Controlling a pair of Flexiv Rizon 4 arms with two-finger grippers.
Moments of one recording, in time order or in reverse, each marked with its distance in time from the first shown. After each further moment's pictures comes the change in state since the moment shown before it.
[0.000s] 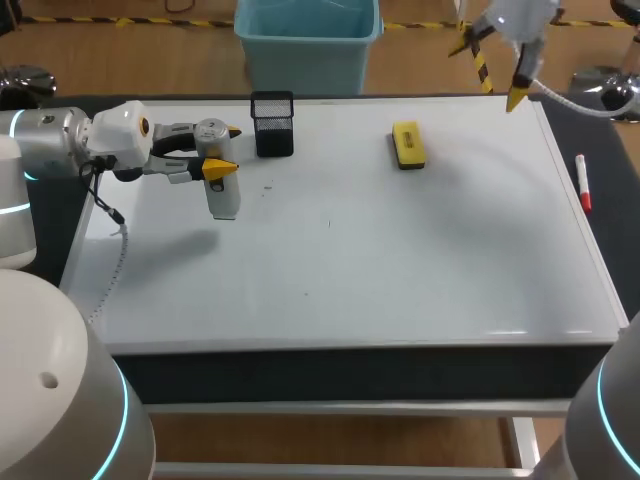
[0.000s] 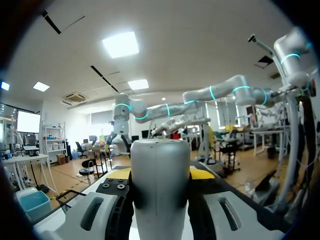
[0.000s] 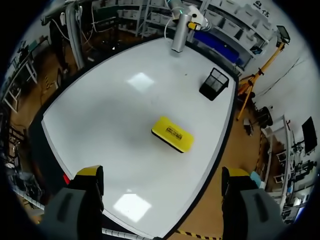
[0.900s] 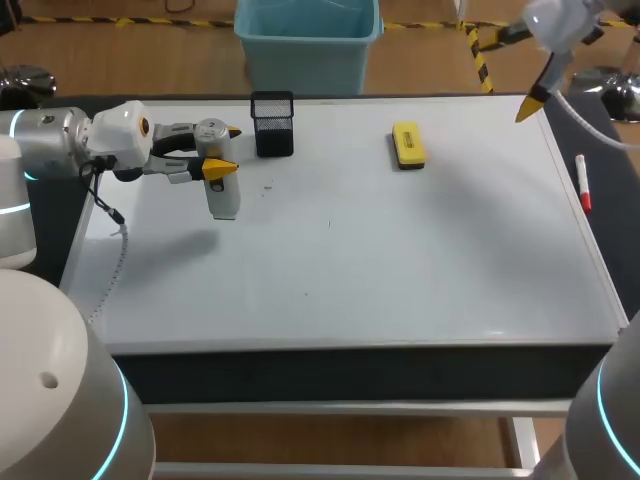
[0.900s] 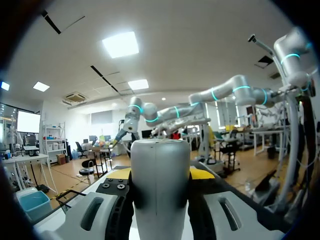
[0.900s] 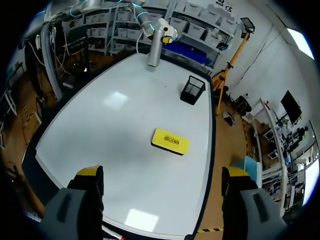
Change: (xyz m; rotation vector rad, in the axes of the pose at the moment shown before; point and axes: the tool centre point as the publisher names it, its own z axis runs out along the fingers) left arm 0.000 0.000 0.000 0.000 0.000 0.000; right arm 0.038 0.012 -0.021 -0.099 -0.187 0.227
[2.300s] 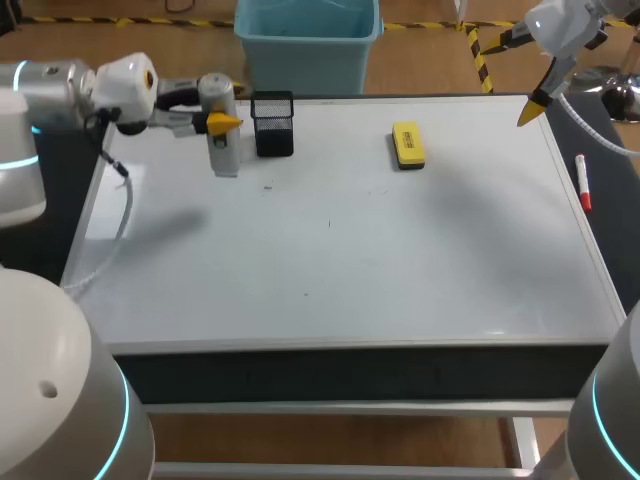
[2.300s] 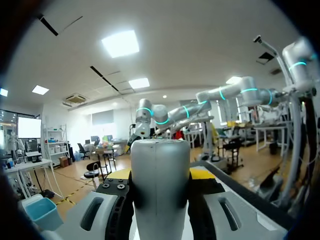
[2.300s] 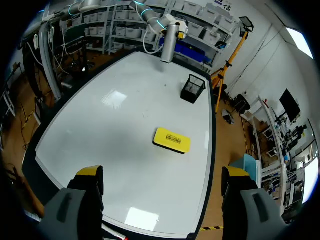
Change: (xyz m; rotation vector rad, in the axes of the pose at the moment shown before) left arm -0.068 -0.038 0.012 -0.020 -0.005 0.030; right arm 0.005 0.002 -0.001 0.008 -0.011 0.003
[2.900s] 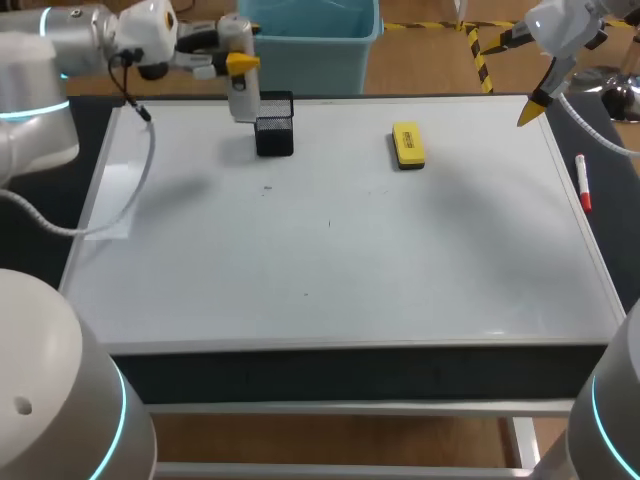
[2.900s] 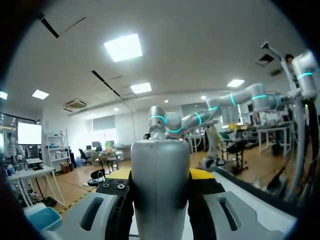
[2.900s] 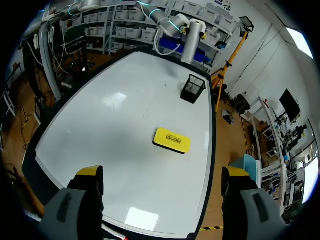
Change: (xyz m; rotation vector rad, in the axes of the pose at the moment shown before) left arm -0.086 -0.027 0.030 0.037 0.001 0.027; right arm 0.000 0.000 0.000 0.000 0.000 0.000
